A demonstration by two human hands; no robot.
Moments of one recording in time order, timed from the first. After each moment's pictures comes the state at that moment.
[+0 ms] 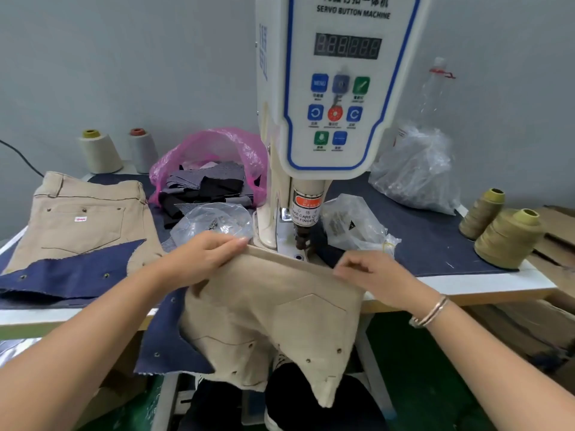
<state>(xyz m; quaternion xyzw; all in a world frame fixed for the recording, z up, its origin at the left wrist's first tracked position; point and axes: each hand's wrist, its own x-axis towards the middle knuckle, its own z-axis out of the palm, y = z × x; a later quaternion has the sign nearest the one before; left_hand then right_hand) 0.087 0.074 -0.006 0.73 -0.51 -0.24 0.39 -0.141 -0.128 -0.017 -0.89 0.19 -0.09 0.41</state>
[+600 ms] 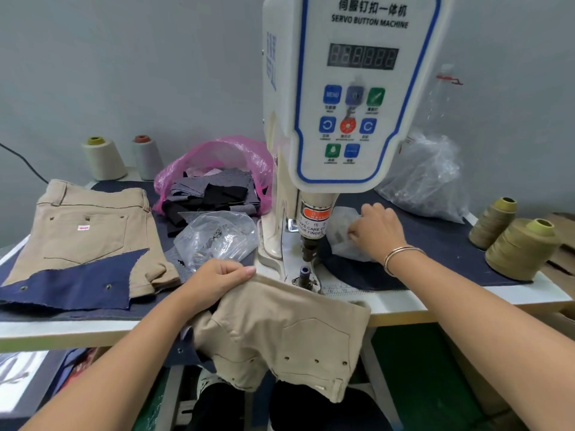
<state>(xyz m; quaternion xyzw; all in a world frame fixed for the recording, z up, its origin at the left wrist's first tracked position) 0.098 0.062 -0.063 0.73 -0.41 -0.30 0.46 -0.058 -0.214 -0.027 -0.93 0.32 -0.04 -0.18</state>
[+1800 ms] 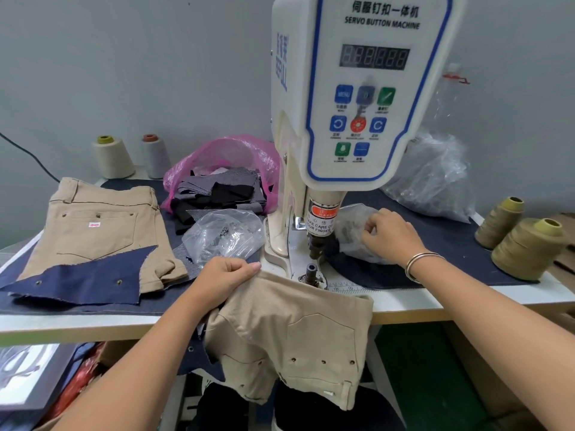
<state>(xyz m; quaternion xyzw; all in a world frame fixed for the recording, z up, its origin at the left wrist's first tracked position) 0.101 0.059 -0.078 0.74 -0.37 -0.25 0.50 -0.081 -0.217 -0.029 -0.92 0.36 -0.14 0.04</state>
